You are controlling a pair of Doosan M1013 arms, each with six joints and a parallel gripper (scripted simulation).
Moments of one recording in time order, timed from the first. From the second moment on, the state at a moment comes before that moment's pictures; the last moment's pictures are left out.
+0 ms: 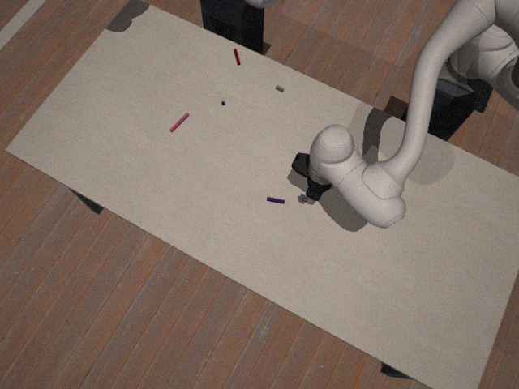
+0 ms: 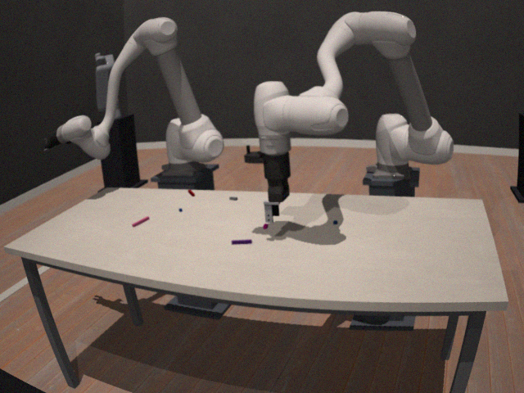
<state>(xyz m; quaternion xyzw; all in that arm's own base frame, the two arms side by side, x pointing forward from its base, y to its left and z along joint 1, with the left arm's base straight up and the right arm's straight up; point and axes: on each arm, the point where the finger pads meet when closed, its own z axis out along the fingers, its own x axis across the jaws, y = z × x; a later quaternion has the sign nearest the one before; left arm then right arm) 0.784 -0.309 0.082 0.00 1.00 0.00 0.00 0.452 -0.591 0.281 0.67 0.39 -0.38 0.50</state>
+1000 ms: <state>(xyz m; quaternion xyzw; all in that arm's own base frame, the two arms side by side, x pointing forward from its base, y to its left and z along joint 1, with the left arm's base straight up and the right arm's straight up) 0.784 -0.309 0.082 0.00 1.00 0.00 0.00 0.054 -0.513 0.180 0.89 0.15 -0.43 -0.04</state>
